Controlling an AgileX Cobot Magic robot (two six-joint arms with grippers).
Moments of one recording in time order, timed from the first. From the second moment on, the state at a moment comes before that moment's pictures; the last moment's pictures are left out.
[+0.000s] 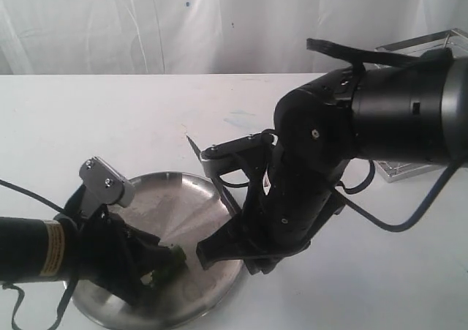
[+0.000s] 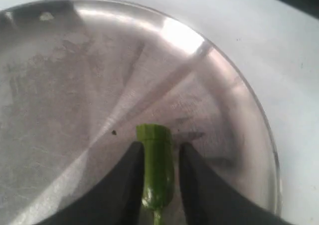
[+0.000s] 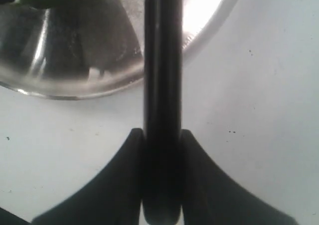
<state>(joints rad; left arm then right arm) -0.41 1.52 -0.42 0.93 -0.43 -0.76 0.80 1.64 -1.06 0.10 0.85 0.24</state>
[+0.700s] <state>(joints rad) -0.42 1.68 -0.51 0.90 -0.37 -0.55 0.80 1.62 -1.06 0.10 0.87 0.22</state>
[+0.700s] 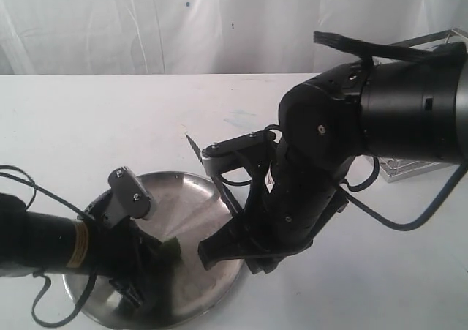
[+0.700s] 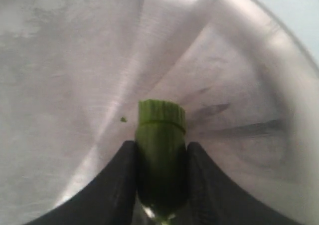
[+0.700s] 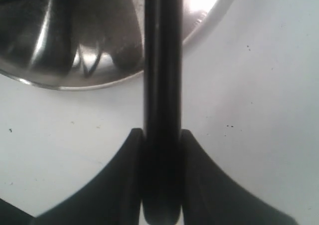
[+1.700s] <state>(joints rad) -0.42 1.45 -0.72 0.94 0.01 -0.47 0.80 1.64 -1.01 0.31 0.84 0.09</state>
